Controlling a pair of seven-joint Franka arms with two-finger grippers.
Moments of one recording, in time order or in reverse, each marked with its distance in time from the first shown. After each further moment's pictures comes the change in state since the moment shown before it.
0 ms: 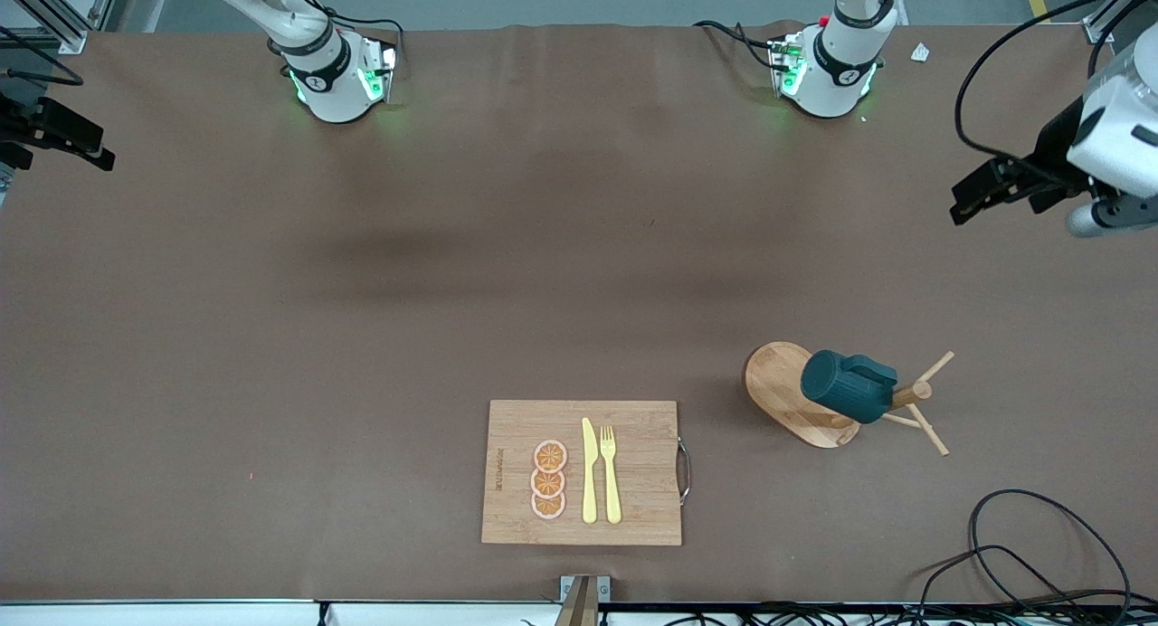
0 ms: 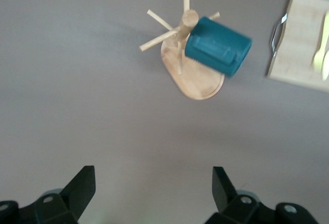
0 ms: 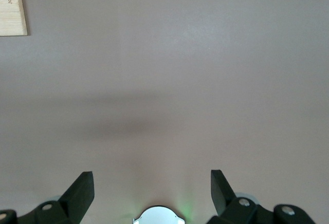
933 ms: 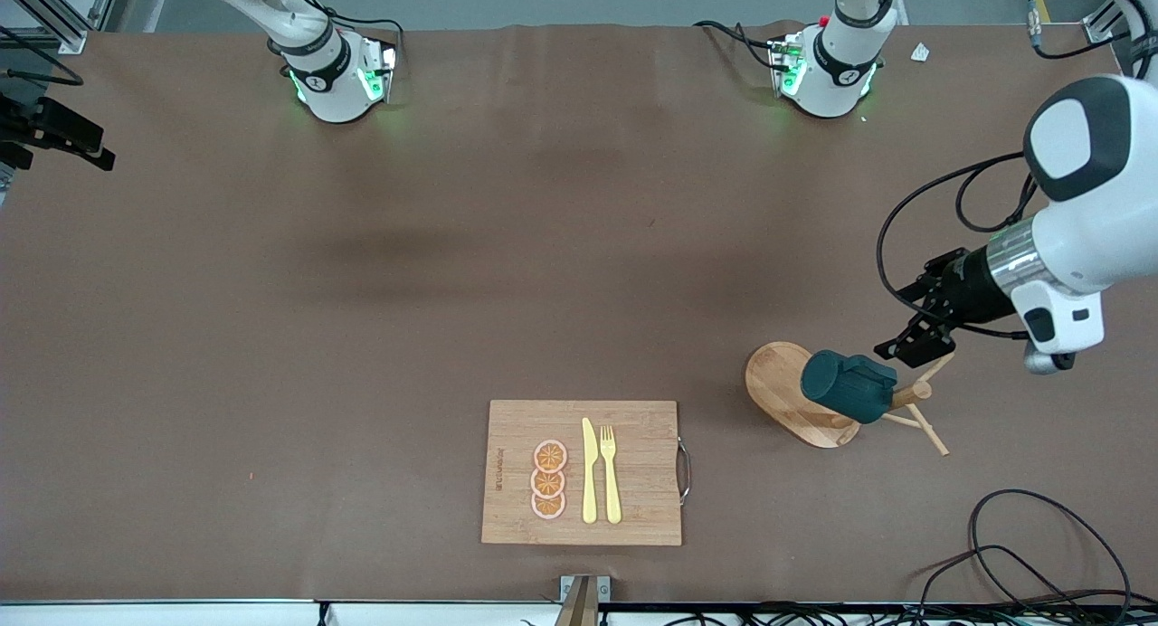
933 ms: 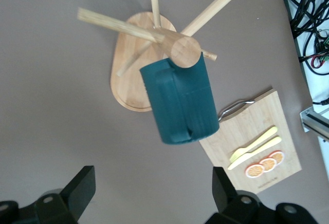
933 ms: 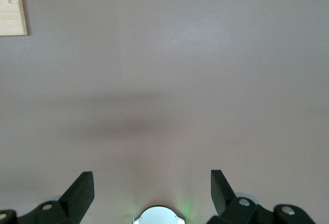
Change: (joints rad) left arm 0.004 0.243 0.000 -0.054 -0.284 0.340 -0.651; right arm 0.000 0.000 0.000 0.000 0.000 0.000 0.000
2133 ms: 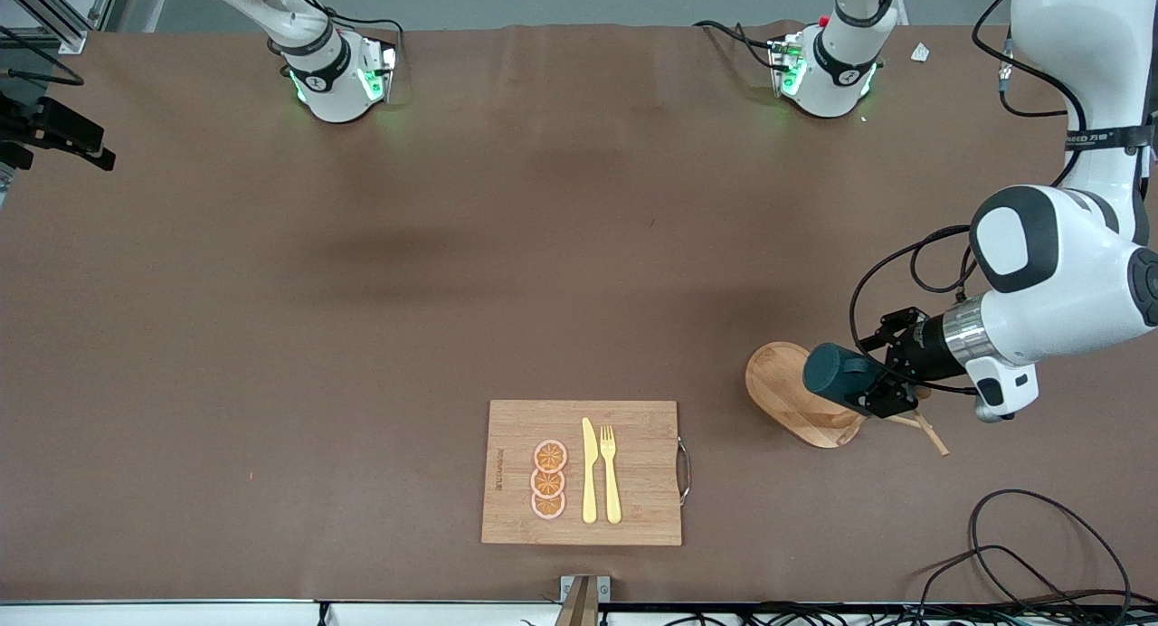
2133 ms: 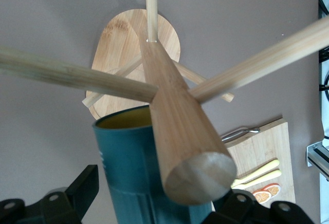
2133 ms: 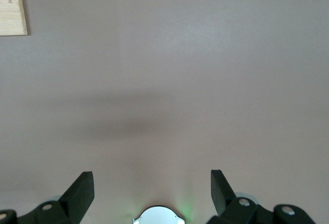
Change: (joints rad) left arm 0.010 0.167 0.001 -0.003 -0.064 0.145 -0.009; right arm 0.000 0.000 0.001 0.000 0.000 0.000 0.000
